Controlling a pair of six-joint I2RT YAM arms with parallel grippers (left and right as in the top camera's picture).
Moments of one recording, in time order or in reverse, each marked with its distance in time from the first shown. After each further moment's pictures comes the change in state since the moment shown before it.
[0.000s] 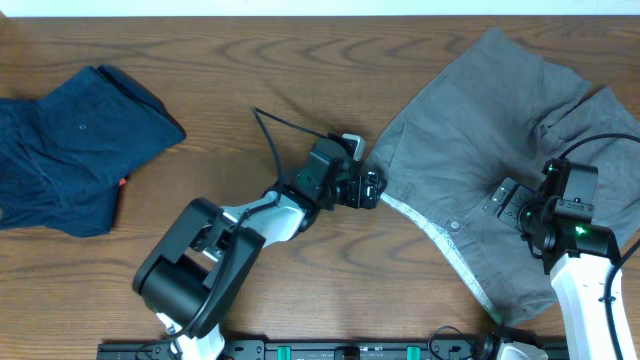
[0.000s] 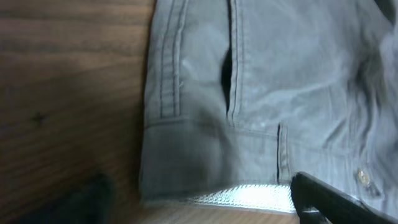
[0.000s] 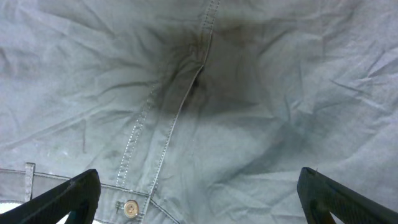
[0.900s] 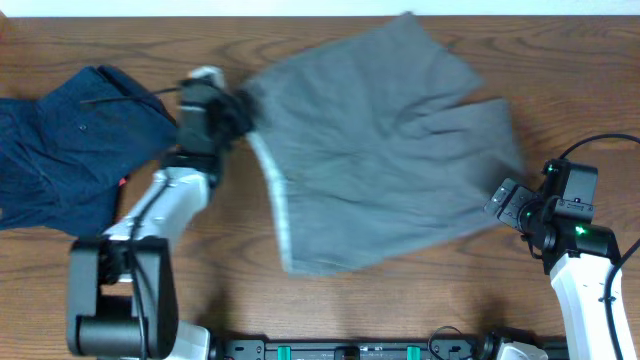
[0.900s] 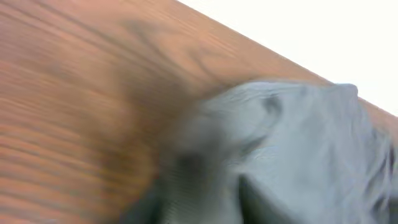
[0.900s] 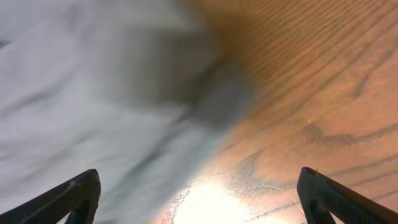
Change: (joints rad) left arm 0.589 -0.227 0.090 -0.145 -0.204 -0.018; right arm 0.000 0.000 0.000 -0.004 0.000 0.000
